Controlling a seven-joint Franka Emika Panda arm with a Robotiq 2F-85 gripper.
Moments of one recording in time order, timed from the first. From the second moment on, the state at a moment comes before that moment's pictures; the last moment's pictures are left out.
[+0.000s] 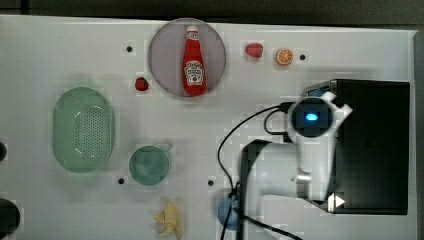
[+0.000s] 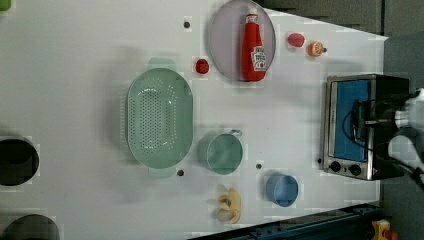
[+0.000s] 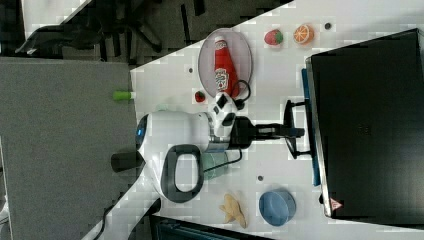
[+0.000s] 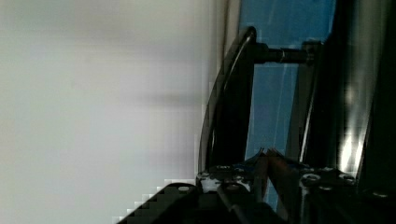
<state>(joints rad) 0.00 0.18 -0.35 -2.23 -0.45 0.78 -0.85</state>
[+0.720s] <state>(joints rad) 0.14 0.37 -0.24 -2.23 -0.74 0.77 -0.38</state>
